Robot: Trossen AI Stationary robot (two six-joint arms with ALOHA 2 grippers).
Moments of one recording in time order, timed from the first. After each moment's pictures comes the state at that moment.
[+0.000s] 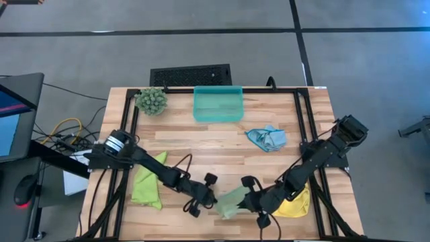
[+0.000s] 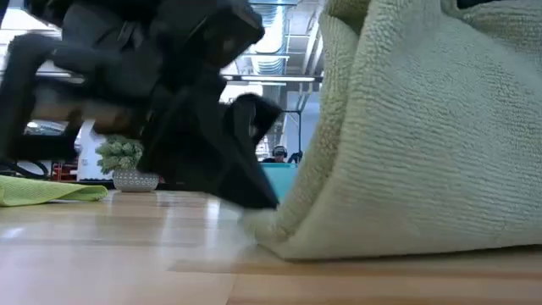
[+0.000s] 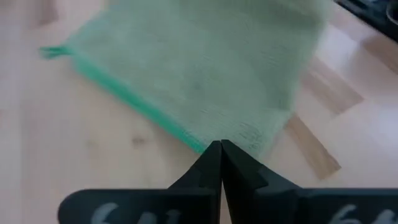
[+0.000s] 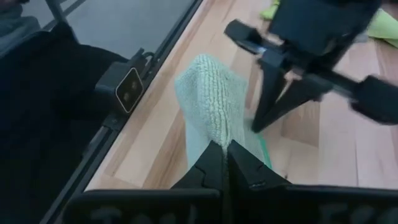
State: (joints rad) left arm -0.44 2.00 0.98 0.36 -0.06 0.12; right arm 0.69 1.62 0.94 0.01 0.26 0.16
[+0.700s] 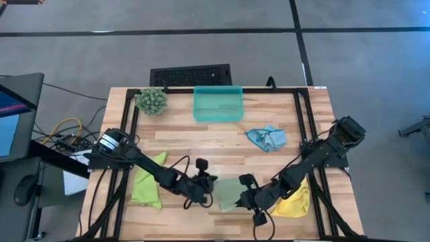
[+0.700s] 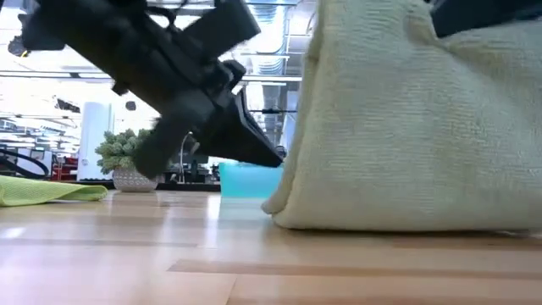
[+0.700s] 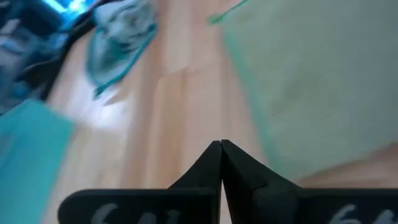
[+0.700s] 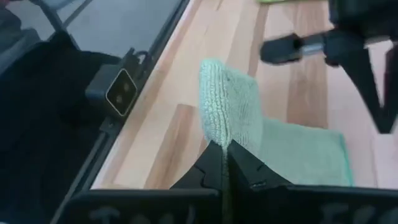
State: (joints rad) left arm -0.48 1.93 0.98 0.23 -0.68 0.09; right arm 0.64 1.66 0.94 0.02 0.20 0.24
